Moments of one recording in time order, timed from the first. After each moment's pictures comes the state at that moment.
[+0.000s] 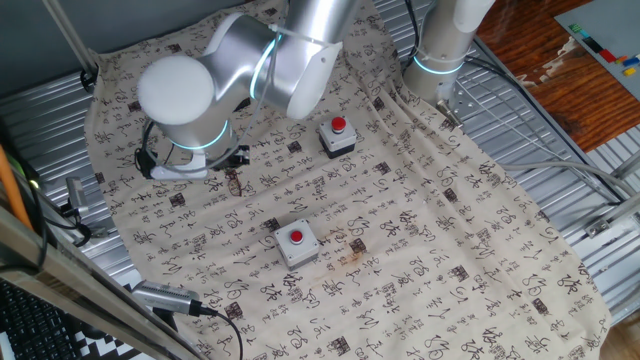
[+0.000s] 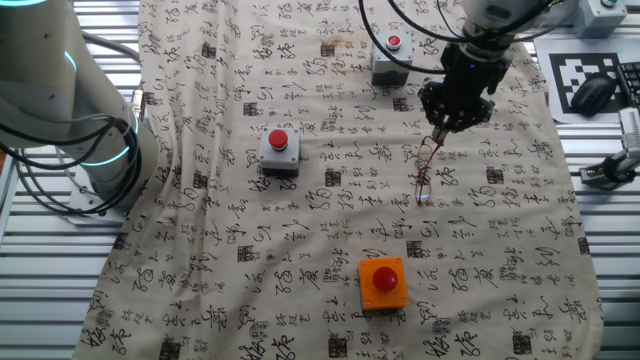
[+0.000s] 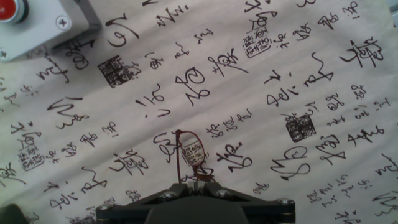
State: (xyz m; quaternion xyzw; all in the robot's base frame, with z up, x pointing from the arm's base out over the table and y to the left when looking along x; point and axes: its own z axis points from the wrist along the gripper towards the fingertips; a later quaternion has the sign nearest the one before) arm 0.567 0.020 0.107 0.54 -0.83 0.08 0.11
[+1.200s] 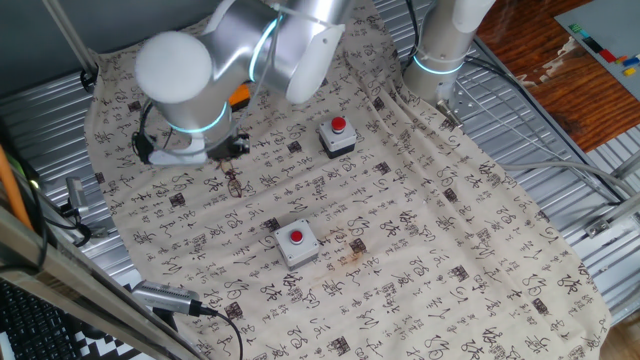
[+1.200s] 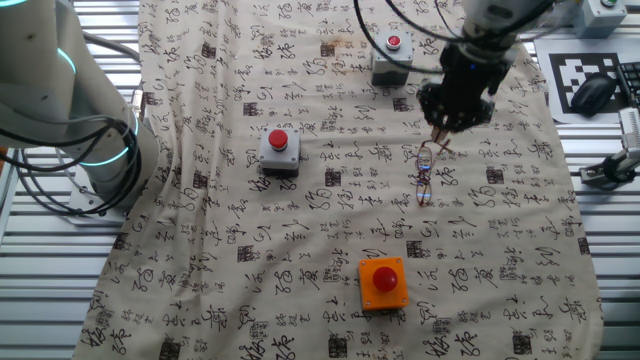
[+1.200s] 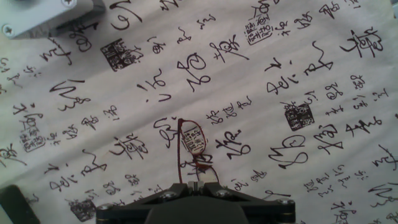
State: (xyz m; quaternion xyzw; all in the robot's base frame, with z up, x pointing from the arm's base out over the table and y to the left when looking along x) arm 0.568 0.027 0.126 0.54 -0.83 0.07 0.11
